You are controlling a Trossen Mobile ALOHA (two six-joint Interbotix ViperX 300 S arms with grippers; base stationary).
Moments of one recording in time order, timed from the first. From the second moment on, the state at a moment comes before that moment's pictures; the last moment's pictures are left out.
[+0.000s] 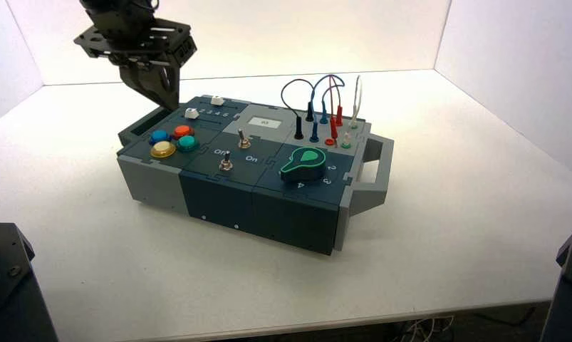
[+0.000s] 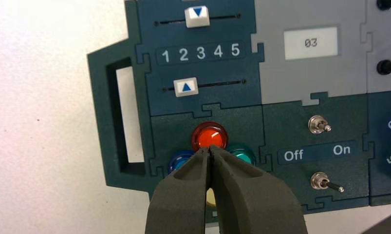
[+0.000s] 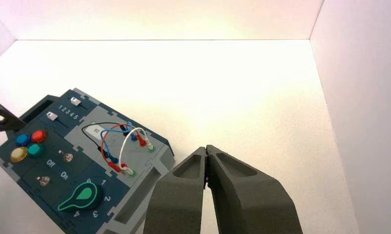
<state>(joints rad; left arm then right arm) -0.38 -0.13 0.87 -0.13 0.54 0.16 0.25 -1.25 1.12 0.02 0.66 0.08</state>
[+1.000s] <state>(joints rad) -0.39 0.01 0.81 -0.13 0.58 0.18 0.25 -1.28 1.12 0.02 0.66 0.08</state>
